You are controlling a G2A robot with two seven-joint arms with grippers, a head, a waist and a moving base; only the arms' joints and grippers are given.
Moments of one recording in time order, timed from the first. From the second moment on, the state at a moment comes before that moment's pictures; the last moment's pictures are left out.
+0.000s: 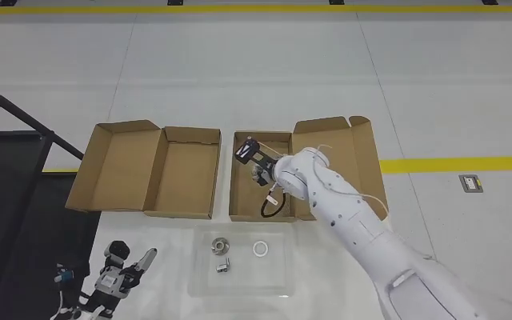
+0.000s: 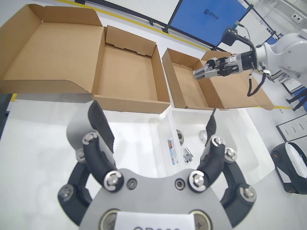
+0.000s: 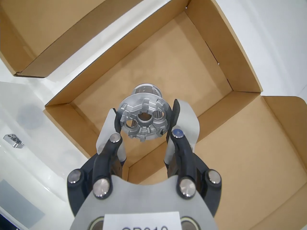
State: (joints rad) left arm 1.83 -1.16 -1.82 -1.91 0.78 -0.42 0.03; right arm -0.18 -1.58 0.62 -0.70 -1.04 -0.27 0.76
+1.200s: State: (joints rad) left arm 1.85 -1.17 -1.76 -1.91 0.83 -0.42 0.03; right arm -0.06 -1.76 0.55 -0.28 -0.96 -0.27 0.68
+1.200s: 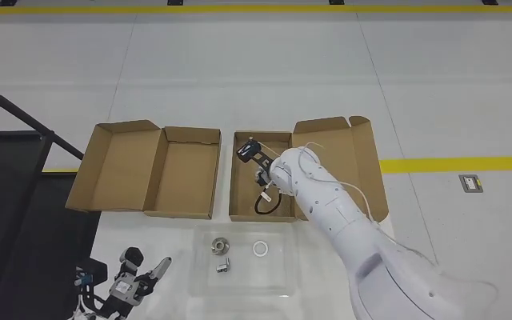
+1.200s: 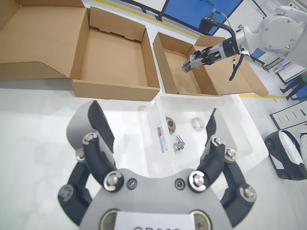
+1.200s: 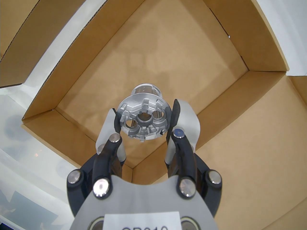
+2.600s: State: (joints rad) left arm 1.83 -1.18 -1.80 -1.89 0.81 -0.40 0.02; right arm -0.95 -1.41 0.93 -2.06 -1.42 -0.36 1.03
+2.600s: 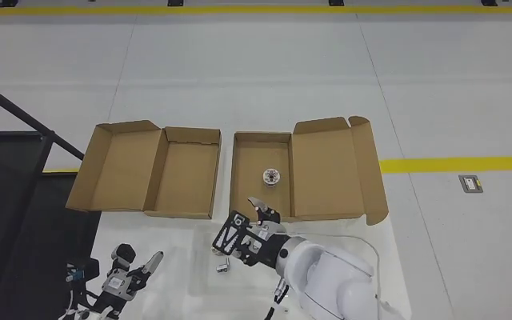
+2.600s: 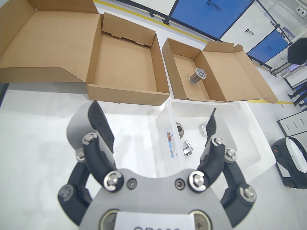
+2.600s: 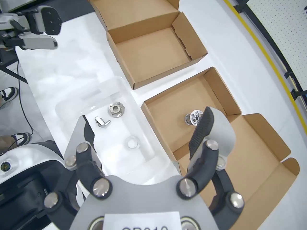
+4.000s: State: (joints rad) left arm 1.80 -1.18 -1.79 -1.88 0.83 -0.39 -0.02; right arm -0.90 -1.45 0.78 -1.70 -1.22 -0.33 1.22
